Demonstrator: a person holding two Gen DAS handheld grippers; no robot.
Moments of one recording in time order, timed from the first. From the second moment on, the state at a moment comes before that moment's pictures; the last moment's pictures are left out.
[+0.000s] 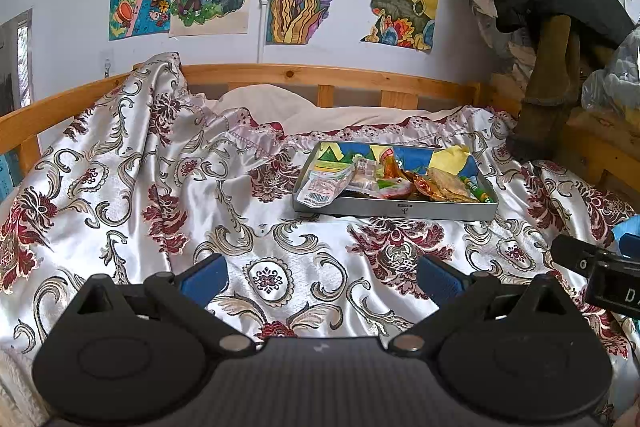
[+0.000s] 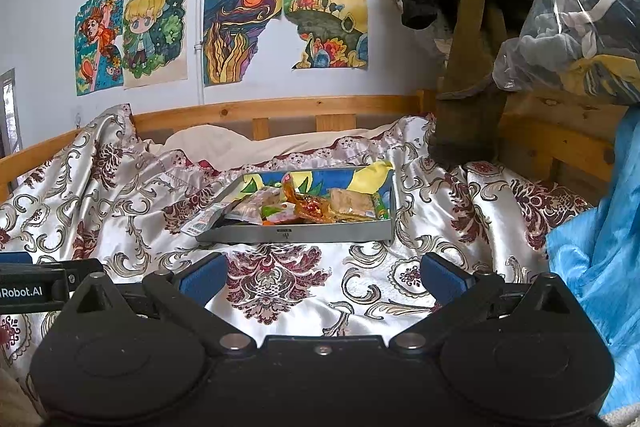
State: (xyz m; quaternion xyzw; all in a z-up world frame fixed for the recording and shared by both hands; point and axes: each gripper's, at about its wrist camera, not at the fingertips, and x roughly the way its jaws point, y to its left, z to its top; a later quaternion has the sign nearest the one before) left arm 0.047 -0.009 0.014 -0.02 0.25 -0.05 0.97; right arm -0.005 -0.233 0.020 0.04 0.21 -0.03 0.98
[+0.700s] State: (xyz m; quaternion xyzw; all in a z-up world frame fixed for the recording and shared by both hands) left arm 0.047 -0.008 0.014 -0.02 0.25 -0.05 0.97; right arm -0.005 -0.232 0.019 0.04 0.21 -0.03 0.98
